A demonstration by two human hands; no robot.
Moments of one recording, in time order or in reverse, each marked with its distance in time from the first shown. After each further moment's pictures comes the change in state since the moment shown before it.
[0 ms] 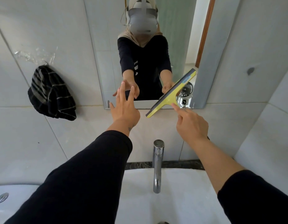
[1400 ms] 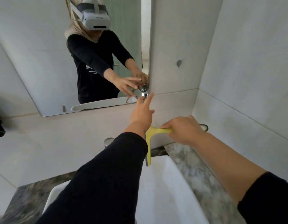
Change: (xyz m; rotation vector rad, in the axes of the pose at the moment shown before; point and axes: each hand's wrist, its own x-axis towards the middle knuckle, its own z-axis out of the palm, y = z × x) left_hand -0.047 0.201 0.054 -0.422 -0.260 0.307; right_hand -0.053 0.115 -0.099 -0.276 -0.463 -0.007
